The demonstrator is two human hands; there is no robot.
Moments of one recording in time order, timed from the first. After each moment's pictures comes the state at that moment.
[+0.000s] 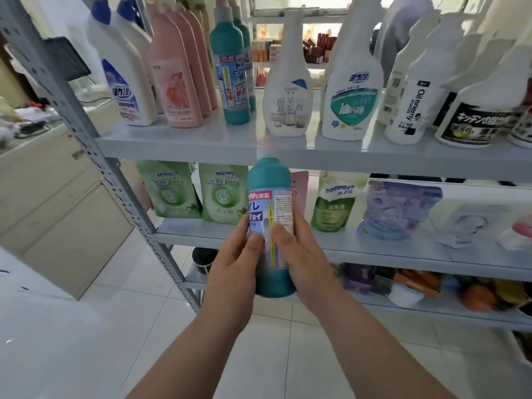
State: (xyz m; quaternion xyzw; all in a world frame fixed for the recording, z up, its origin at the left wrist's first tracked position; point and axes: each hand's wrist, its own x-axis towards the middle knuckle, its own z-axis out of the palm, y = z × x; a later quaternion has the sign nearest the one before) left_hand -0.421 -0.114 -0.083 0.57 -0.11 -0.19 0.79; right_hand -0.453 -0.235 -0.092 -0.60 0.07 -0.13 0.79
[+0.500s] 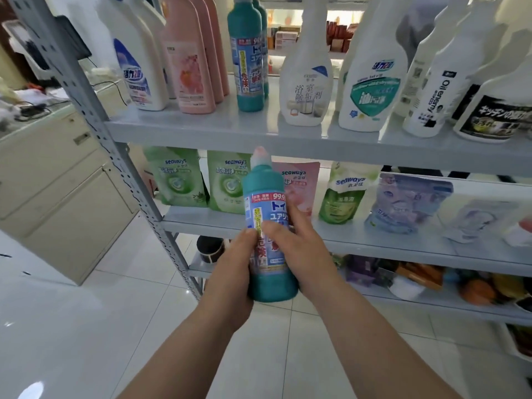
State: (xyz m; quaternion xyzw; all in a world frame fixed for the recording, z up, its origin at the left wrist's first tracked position) left_hand -0.410 -0.091 -0.092 0.50 0.00 -0.32 0.80; right_hand -0.437 -0.208 -0.090 -0.67 0.11 -0.11 0.73
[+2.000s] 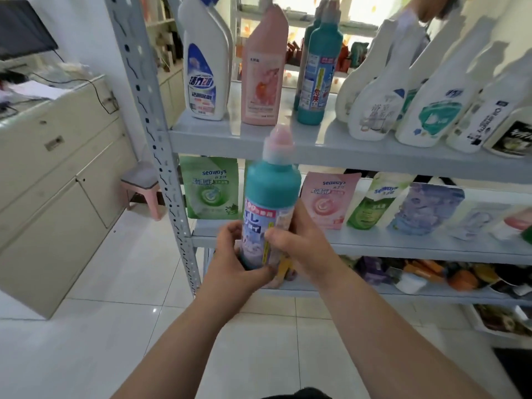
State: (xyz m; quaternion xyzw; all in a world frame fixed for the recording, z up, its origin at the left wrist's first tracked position) left_hand -0.259 0.092 -0.125 0.62 -0.24 -0.23 0.71; right_hand -0.312 -0.055 -0.087 -0.65 0.00 -0.15 0.74
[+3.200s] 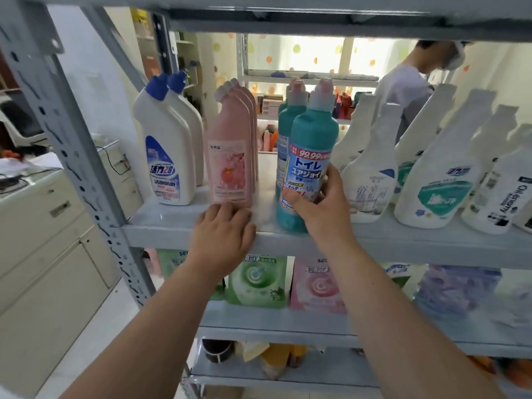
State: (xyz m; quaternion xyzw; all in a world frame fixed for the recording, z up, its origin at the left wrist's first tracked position) left_hand -0.084 -0.077 -0.042 0.89 -0.38 0.21 0.16; right_hand -0.186 -0.253 -0.002 -0.71 0.09 -0.40 0.57
